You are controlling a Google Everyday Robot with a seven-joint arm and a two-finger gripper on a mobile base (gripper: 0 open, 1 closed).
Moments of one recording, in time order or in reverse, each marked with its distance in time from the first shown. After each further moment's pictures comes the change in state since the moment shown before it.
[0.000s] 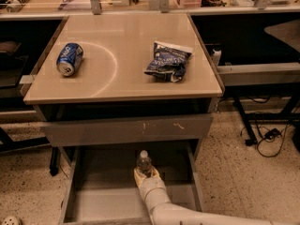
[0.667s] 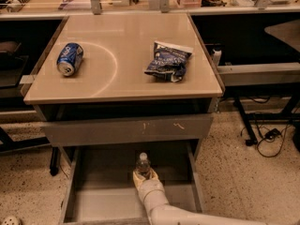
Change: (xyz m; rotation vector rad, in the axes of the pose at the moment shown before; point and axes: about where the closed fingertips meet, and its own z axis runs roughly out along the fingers) arm 0.016 0.002 0.007 0.001 0.011 0.031
